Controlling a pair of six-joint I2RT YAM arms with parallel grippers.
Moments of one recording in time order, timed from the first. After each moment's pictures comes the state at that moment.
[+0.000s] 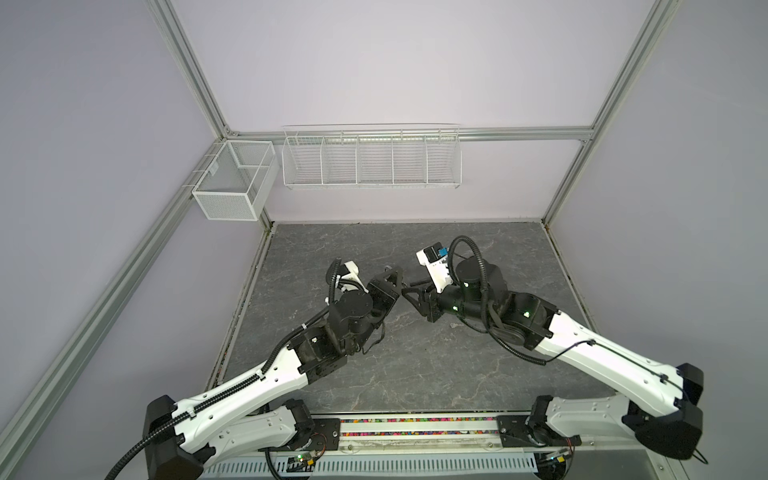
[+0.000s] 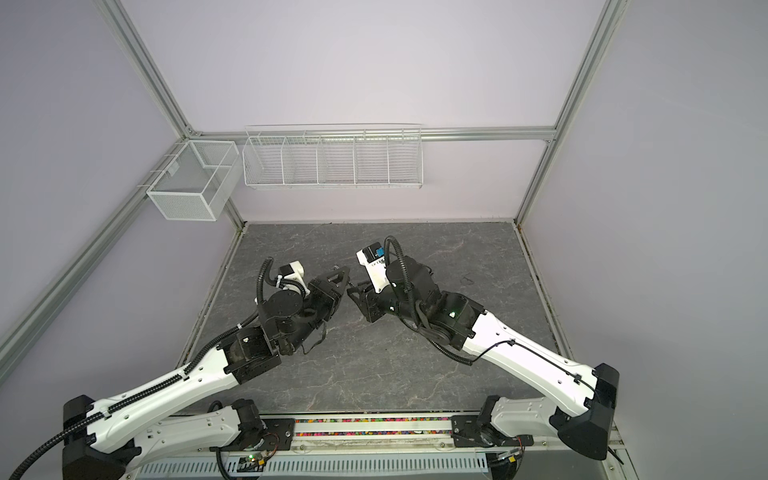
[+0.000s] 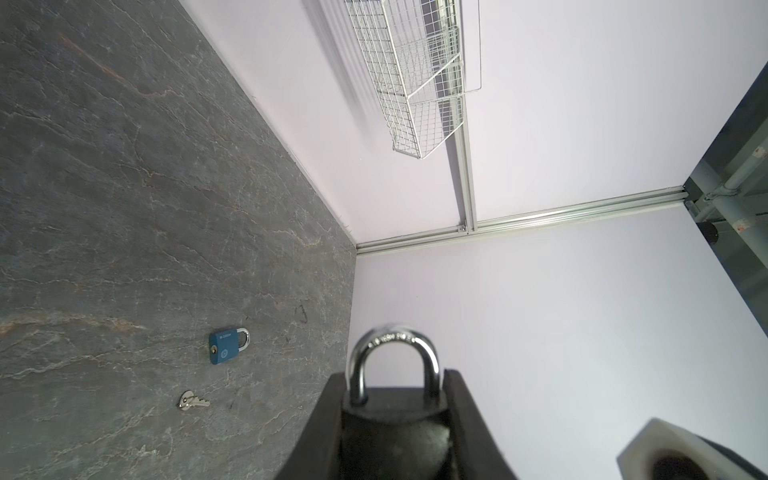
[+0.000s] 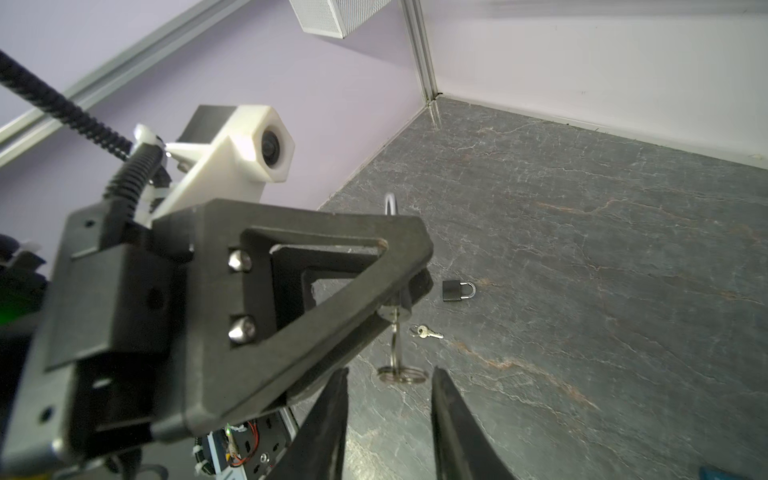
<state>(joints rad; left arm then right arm) -1.02 1.01 0.87 0.01 -0.45 -1.38 0.98 1.24 1.25 -0.43 -0.04 0.33</state>
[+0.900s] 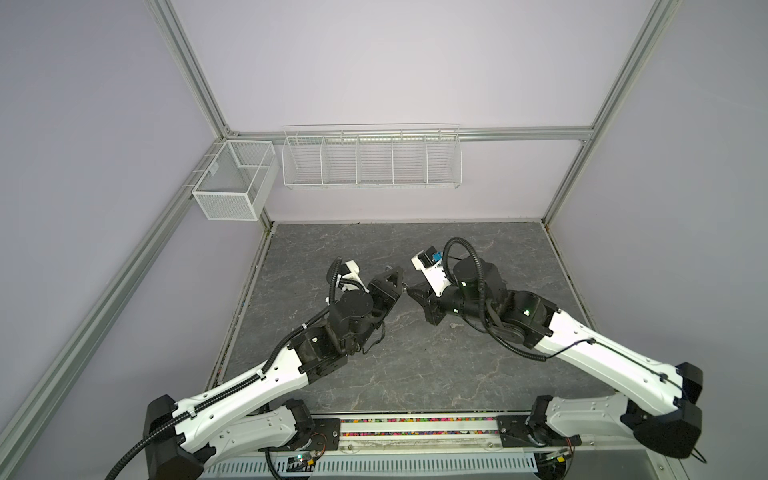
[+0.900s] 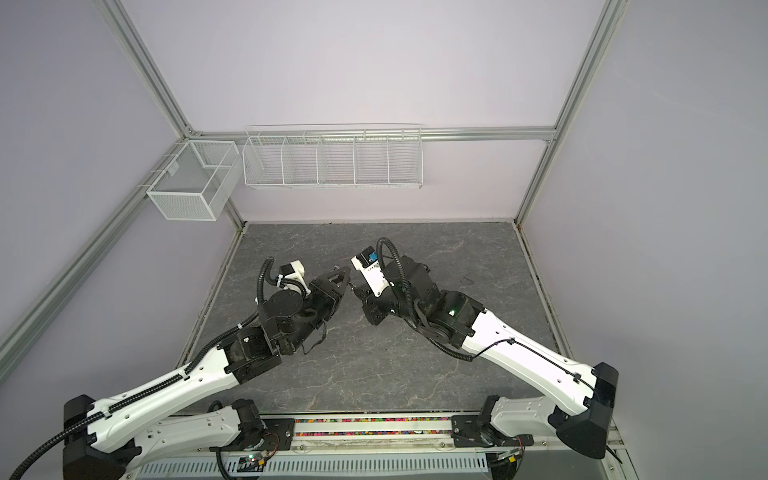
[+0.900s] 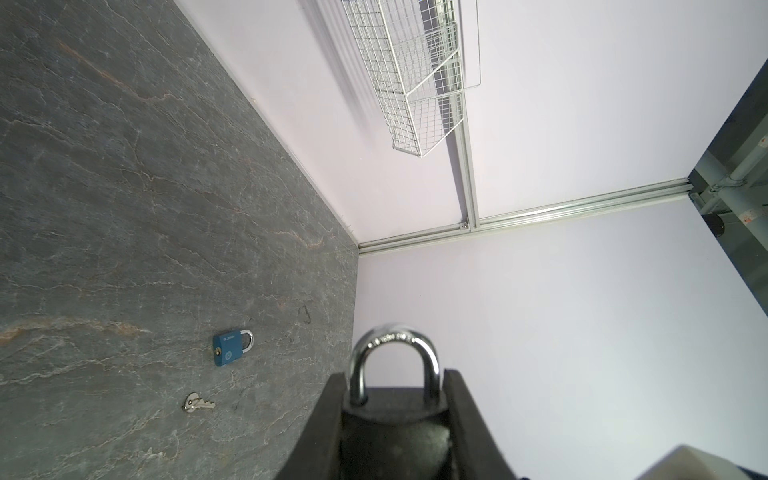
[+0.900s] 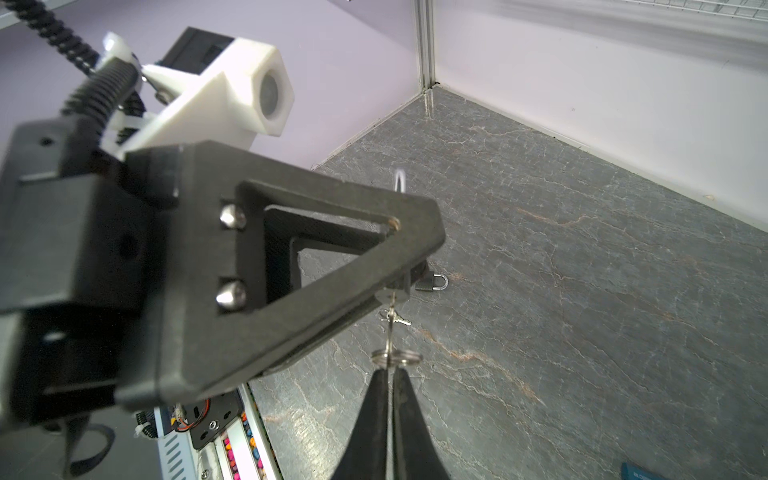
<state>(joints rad) -1.02 1.01 0.87 0.01 -0.44 -1.36 0.98 1.26 1.28 -0.49 -0.02 0.19</state>
